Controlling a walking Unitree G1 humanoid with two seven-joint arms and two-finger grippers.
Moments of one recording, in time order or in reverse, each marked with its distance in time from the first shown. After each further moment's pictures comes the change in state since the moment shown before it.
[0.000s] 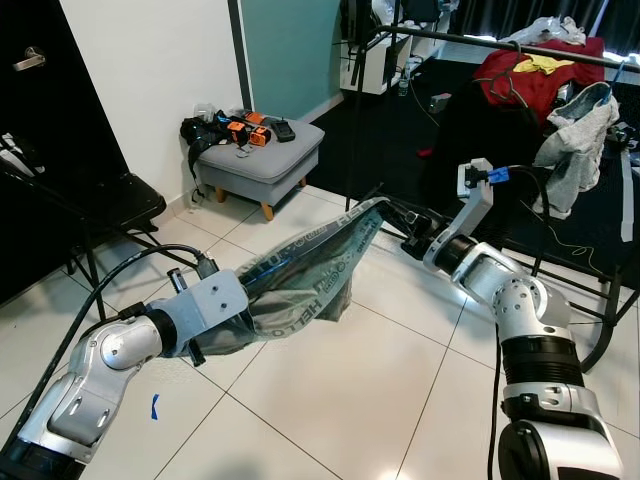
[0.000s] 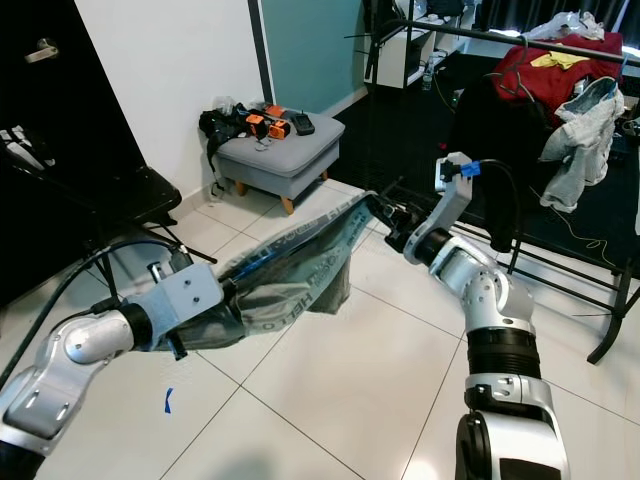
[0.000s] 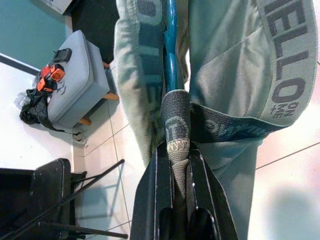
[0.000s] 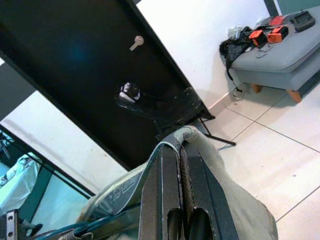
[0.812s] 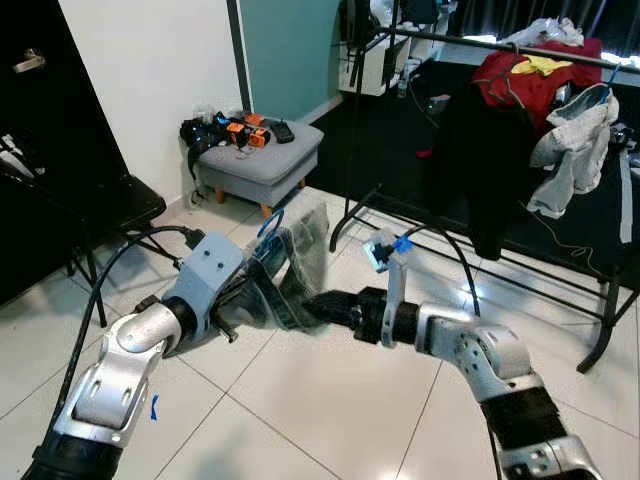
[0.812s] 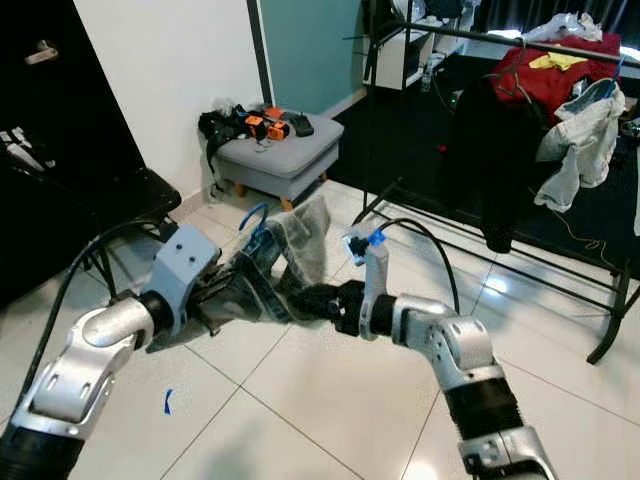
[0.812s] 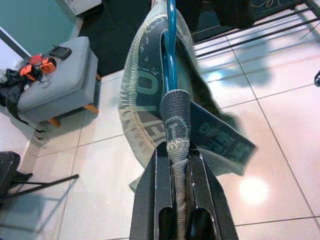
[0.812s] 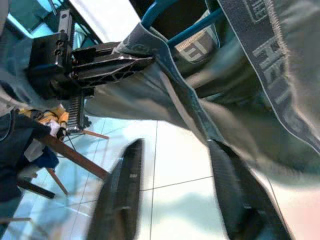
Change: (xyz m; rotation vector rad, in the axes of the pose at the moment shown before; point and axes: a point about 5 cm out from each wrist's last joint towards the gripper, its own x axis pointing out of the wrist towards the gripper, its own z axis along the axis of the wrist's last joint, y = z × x) left arm 0.014 0.004 0.015 -0.396 -0.119 0.102; right arm -0.019 0.037 -0.090 -0.167 0.494 0.323
